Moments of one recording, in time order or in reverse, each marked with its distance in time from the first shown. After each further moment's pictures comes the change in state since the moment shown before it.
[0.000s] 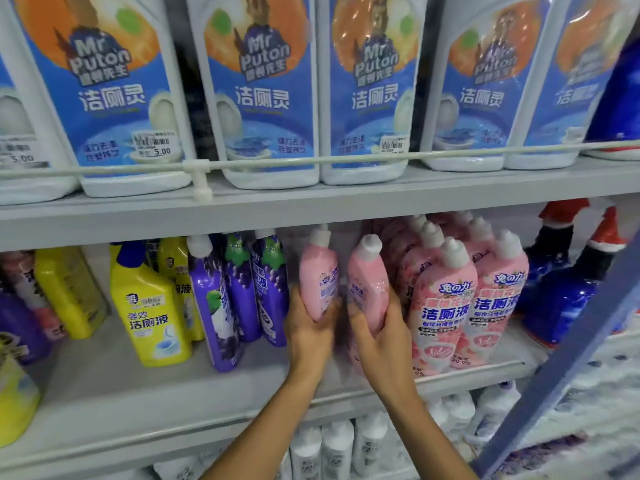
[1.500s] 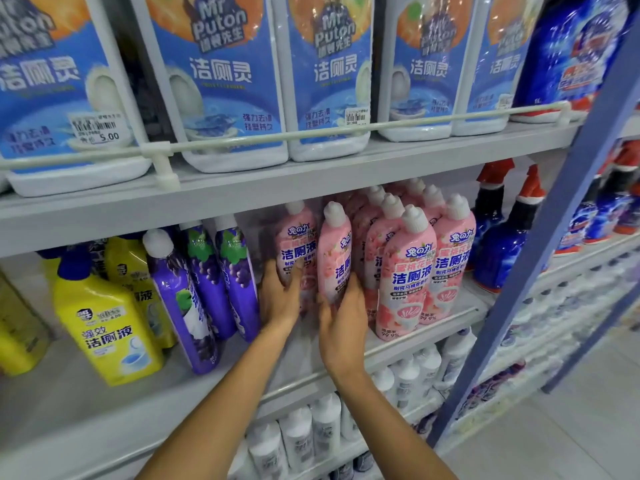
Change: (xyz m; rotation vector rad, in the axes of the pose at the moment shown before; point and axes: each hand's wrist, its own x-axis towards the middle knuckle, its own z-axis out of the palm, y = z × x) left_hand 0.057 -0.022 0.008 0.226 -0.157 0.029; right_hand -0.015 0.008 0.047 -0.237 0.201 0.103
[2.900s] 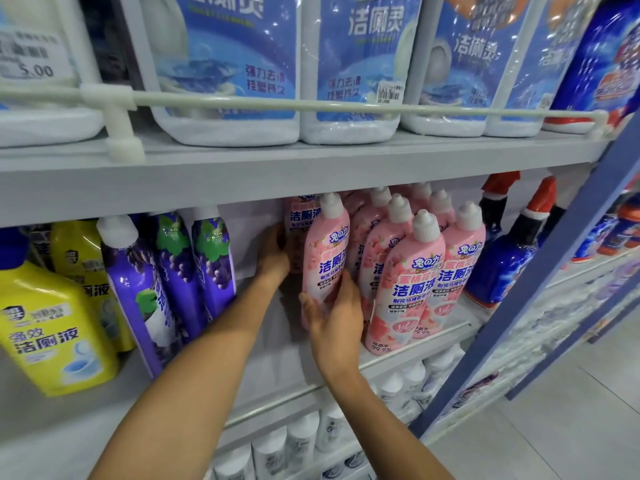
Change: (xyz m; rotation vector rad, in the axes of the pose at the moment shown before) left_hand 0.107 -0.017 0.057 -0.062 -0.204 0.034; right_hand 0.027 0.028 0.014 -0.083 -0.001 -0.055
